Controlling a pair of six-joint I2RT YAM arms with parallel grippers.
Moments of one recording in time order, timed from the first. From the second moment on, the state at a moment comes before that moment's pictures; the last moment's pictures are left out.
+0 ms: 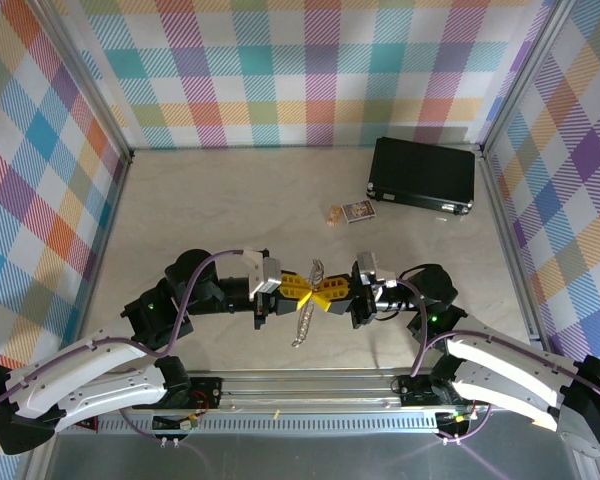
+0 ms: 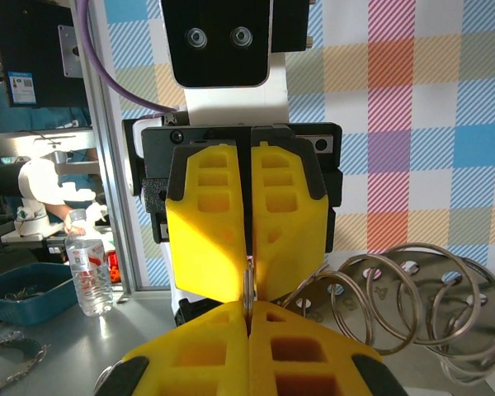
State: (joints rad) left arm -0.99 0.81 0.83 -0.12 0.46 0.01; right arm 0.87 0.86 0.45 0.75 -0.76 0.28
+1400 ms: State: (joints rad) left arm -1.00 0.72 0.77 -0.20 0.24 0.05; right arm 0.87 0.65 0.54 0.06 -0.48 0.32
